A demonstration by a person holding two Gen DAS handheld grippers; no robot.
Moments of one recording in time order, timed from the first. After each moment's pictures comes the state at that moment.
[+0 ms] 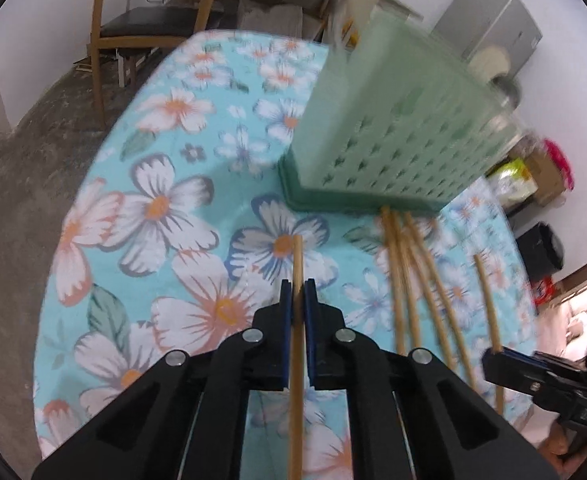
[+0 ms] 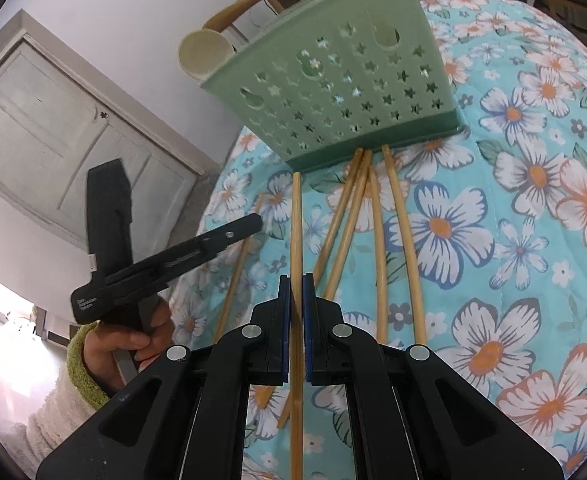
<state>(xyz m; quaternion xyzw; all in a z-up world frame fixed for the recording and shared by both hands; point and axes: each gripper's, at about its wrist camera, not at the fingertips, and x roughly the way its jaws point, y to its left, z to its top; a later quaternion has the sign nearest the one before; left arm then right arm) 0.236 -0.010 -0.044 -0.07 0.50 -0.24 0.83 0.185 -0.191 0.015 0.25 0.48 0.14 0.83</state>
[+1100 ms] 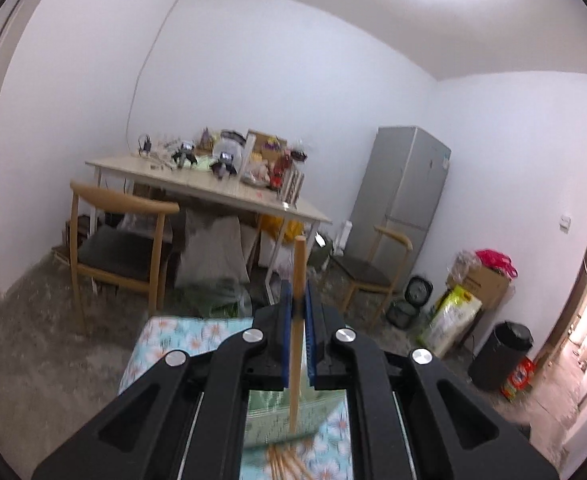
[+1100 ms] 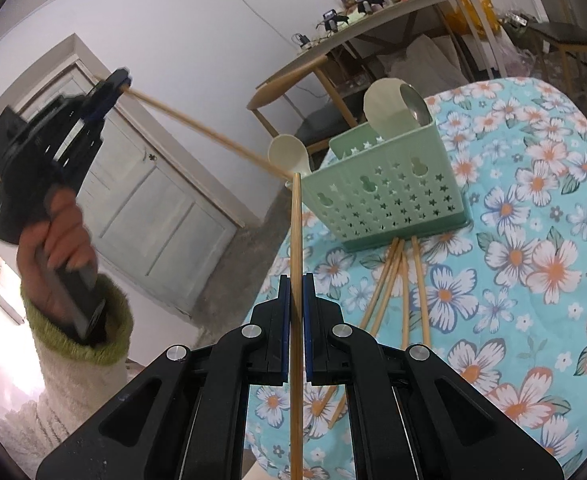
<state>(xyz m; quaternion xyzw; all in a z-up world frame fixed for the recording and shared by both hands) 0.202 -0.007 0.229 -0.11 0.15 -0.29 0.94 0.146 -0.220 0.101 0.27 0.36 0.18 0.87</state>
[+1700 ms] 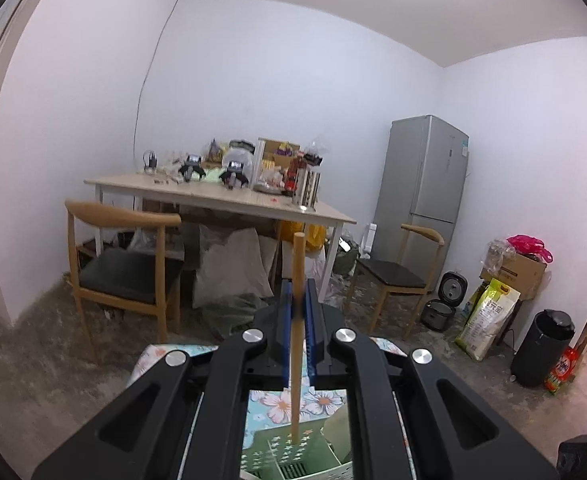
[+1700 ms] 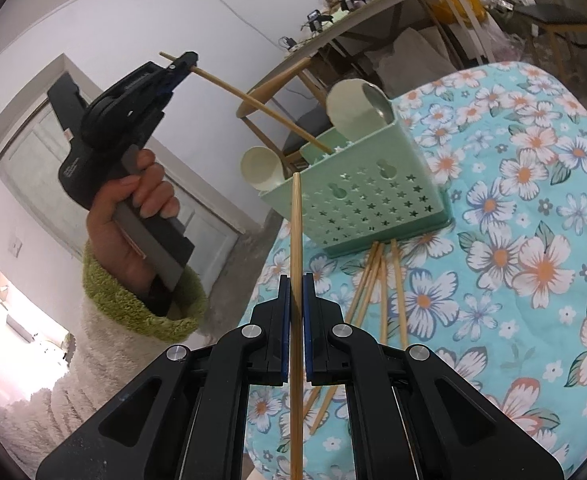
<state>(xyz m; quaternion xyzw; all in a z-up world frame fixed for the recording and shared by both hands) 0.278 -0.079 0.175 -0.06 0.14 -0.26 0.95 0.156 -0.253 0.083 0.30 0.37 0.17 0.86</state>
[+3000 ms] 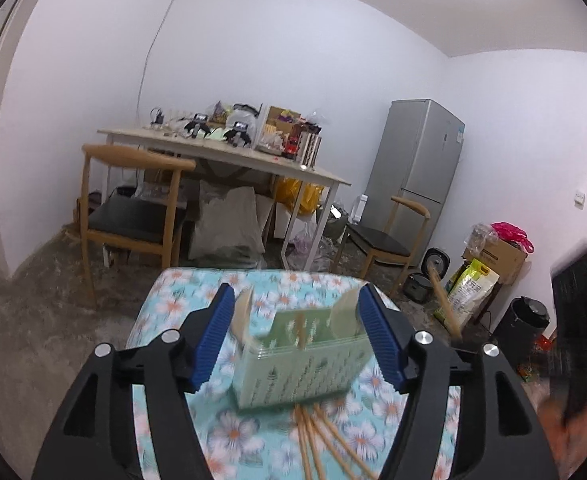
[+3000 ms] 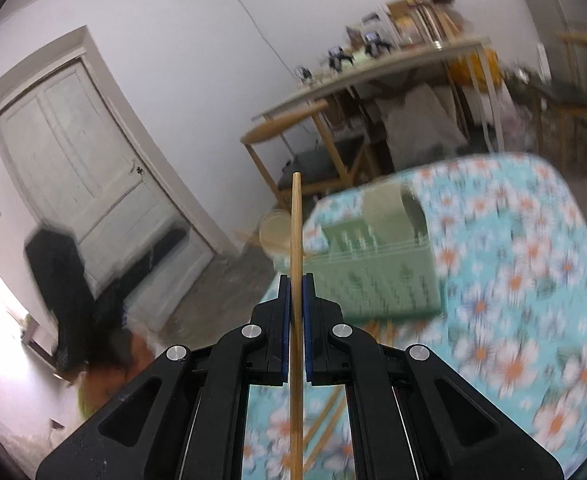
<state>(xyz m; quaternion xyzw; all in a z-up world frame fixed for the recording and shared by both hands) 0.185 0.000 0.127 -0.09 0.20 -0.28 0.94 0.192 -0.233 0.163 0.20 0.31 0.15 0.92</state>
